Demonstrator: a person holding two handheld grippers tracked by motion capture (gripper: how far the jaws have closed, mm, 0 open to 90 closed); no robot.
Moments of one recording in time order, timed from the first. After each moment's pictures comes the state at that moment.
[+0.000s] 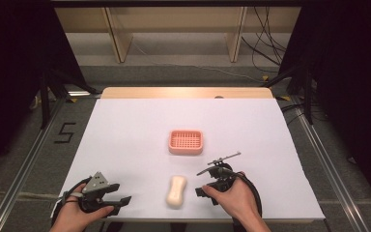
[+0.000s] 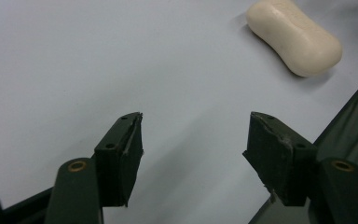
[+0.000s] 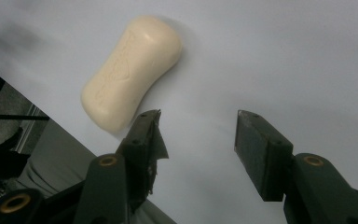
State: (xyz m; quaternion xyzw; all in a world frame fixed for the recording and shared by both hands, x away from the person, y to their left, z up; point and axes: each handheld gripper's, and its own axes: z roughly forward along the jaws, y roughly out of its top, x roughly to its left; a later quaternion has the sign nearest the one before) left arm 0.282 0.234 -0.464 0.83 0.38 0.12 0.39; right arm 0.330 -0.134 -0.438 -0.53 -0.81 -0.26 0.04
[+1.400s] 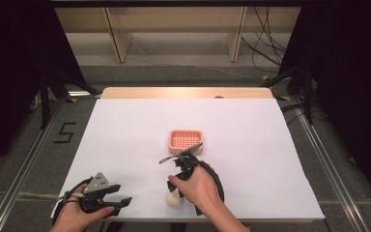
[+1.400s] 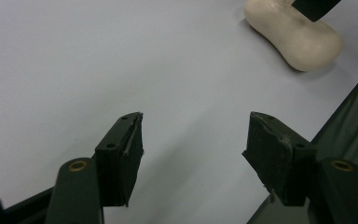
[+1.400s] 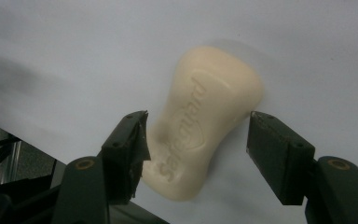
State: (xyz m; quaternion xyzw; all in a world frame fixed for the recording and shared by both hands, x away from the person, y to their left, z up) left arm 0.282 0.234 -0.467 0.83 0.39 0.11 0.39; right arm 0.356 -0.045 -0.439 -0.58 -0.79 -0.17 0.06
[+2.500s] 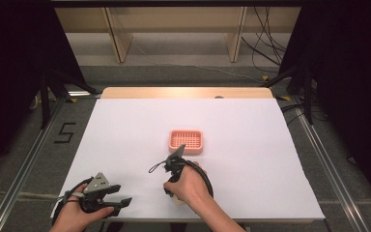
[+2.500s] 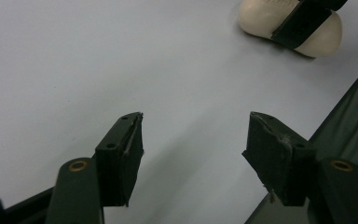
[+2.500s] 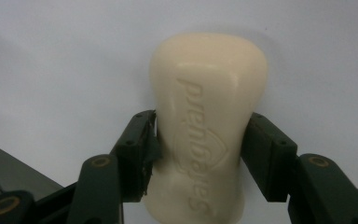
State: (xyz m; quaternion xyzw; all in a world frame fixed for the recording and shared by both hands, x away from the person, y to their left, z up) left arm 0.283 0.234 -0.468 0.83 0.38 0.11 0.39; right arm 0.362 -0.017 -0.456 -0.52 -0.85 -0.09 0.03
